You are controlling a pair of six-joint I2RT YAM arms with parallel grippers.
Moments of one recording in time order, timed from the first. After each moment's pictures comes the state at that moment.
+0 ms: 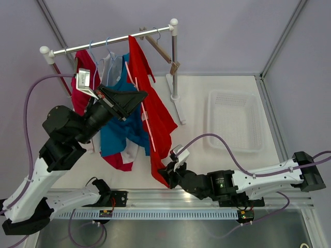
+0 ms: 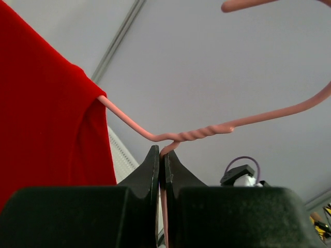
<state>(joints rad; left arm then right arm) -0.83 0.86 1.35 -0.20 -0.01 -0.68 1.65 1.11 0.78 -0.04 0.70 0.59</state>
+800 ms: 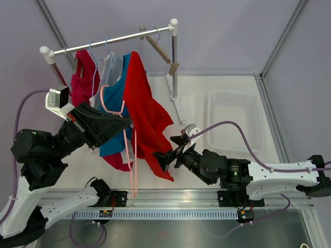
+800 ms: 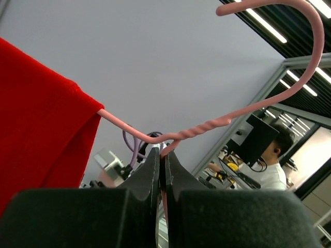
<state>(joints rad) -0.83 0.69 1.32 -0.13 0.32 -0.90 1.52 1.00 0.90 0.06 0.71 0.28</state>
